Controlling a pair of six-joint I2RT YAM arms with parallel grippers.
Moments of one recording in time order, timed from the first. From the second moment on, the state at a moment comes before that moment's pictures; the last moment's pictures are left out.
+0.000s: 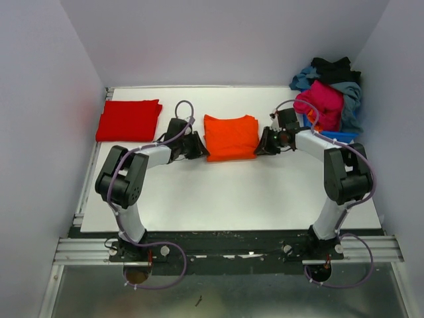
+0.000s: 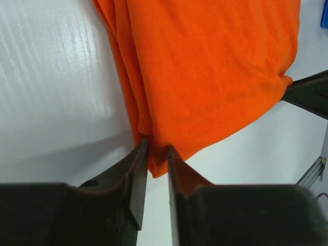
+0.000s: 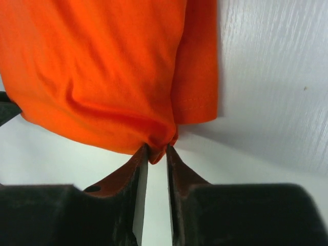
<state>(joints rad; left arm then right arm) -0.35 1.80 0.97 0.10 0.41 -0.63 0.23 1.81 1.13 -0.31 -0.37 0.40</state>
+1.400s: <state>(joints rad) -0.34 1.79 1.13 0.02 0.20 -0.66 0.17 1.92 1.47 -0.41 -0.35 0.50</state>
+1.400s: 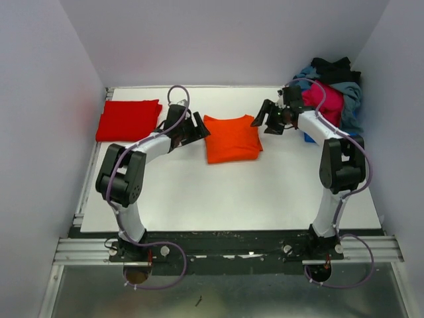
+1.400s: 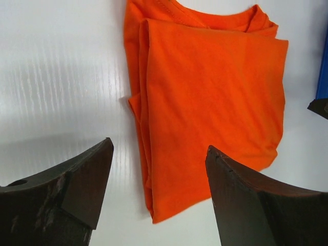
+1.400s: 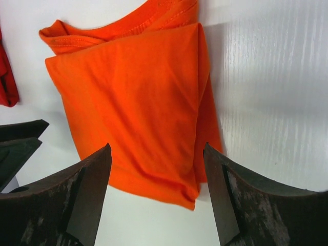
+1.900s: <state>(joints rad) -0.33 2.05 1.36 0.01 0.19 -0.69 0.17 2.12 1.64 -0.42 -0.33 0.50</state>
